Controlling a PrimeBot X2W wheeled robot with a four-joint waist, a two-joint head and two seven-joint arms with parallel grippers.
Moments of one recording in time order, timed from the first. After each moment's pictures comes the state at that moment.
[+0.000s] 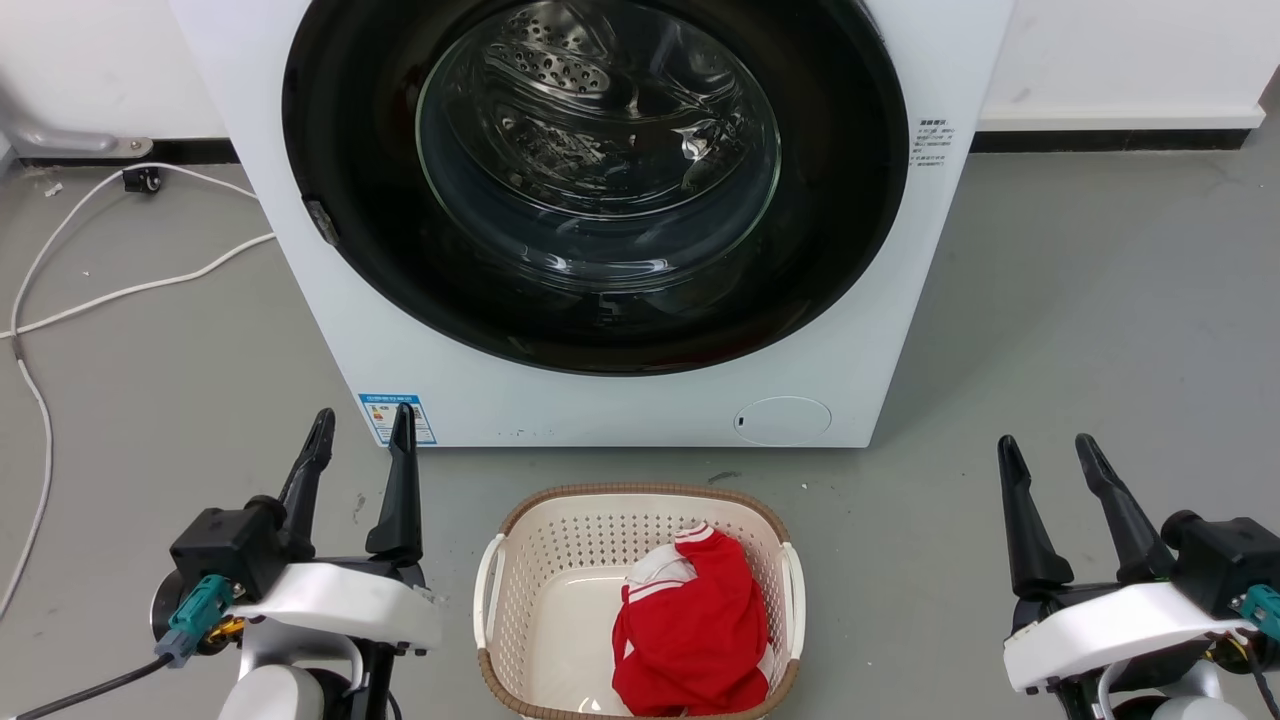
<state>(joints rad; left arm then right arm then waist) -0.10 0.13 -0.06 0.08 -0.35 -0.05 -0.18 0.00 -0.05 -0.01 -0.01 0.24 0.13 -0.07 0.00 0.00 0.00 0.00</state>
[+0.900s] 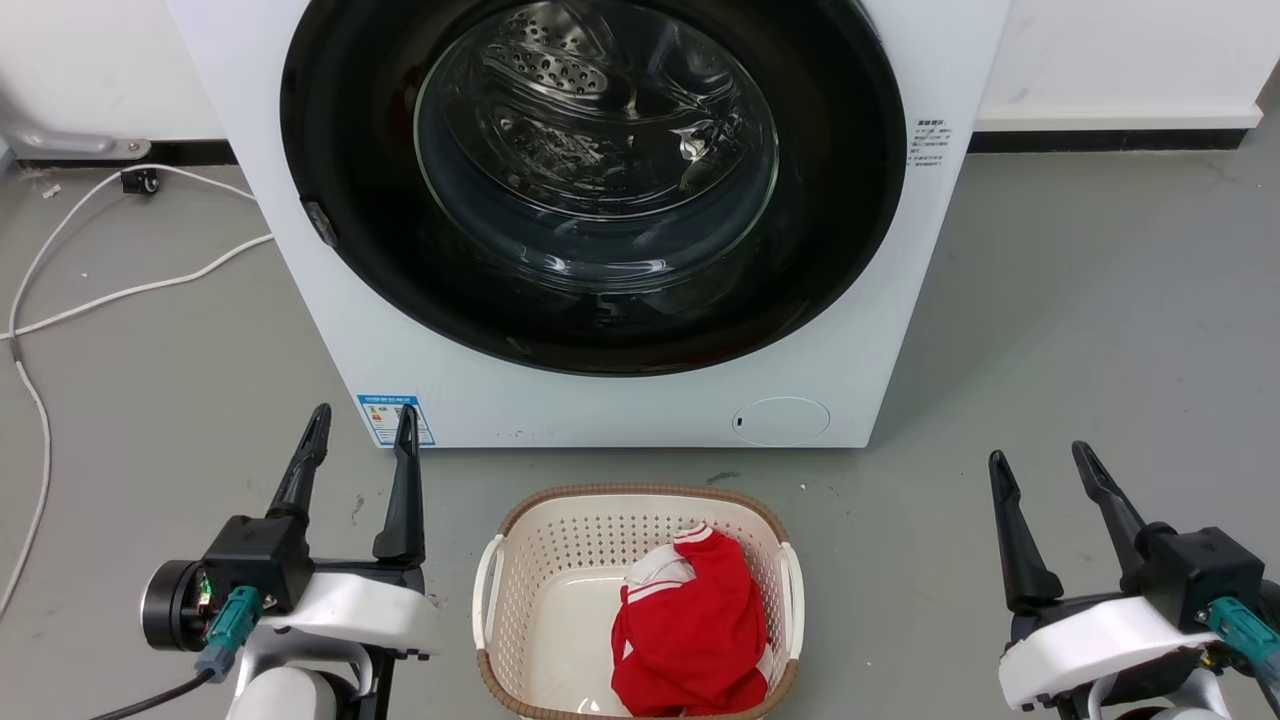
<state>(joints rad) -0.10 0.13 -0.06 0.09 -0.18 -0.03 -0.23 0.02 -0.05 -0.01 -0.03 0.08 0.13 -0.08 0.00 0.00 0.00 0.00</state>
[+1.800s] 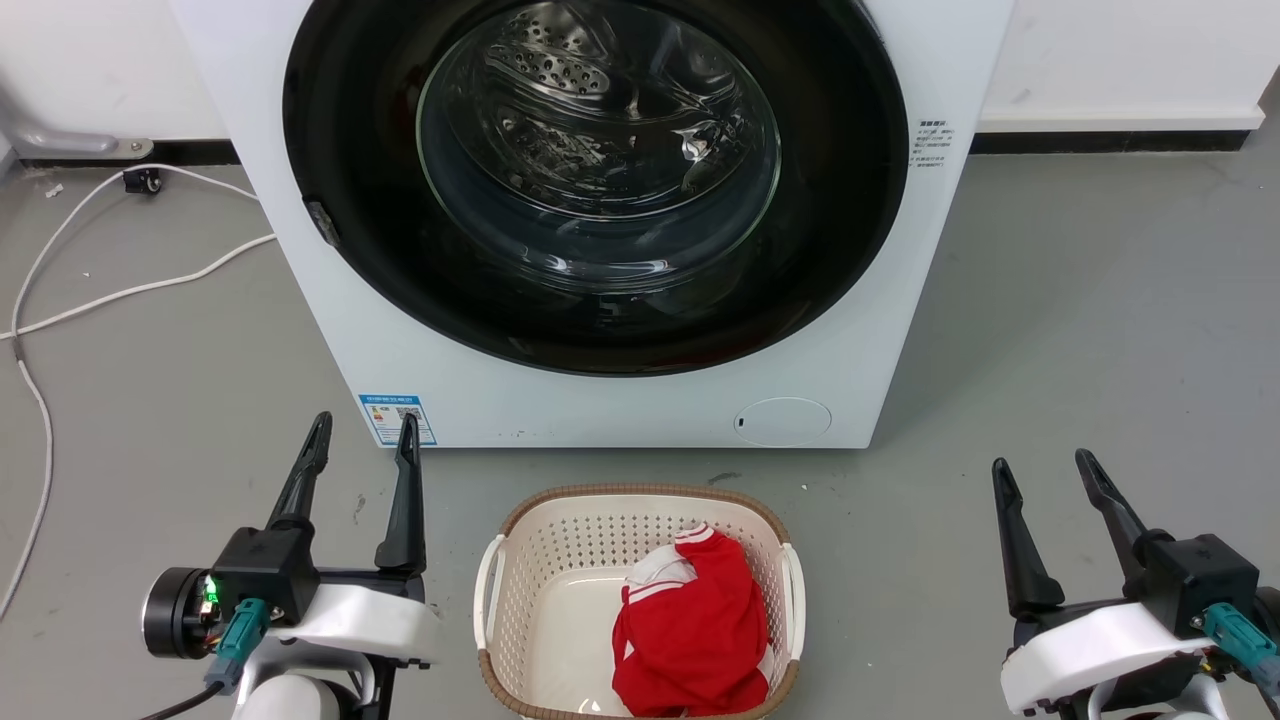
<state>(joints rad) -0.09 0.09 -0.01 0.11 -0.10 -0.06 -0.26 0.02 -0.05 -0.02 -0.01 0.04 0.13 -0.10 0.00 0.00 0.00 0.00</state>
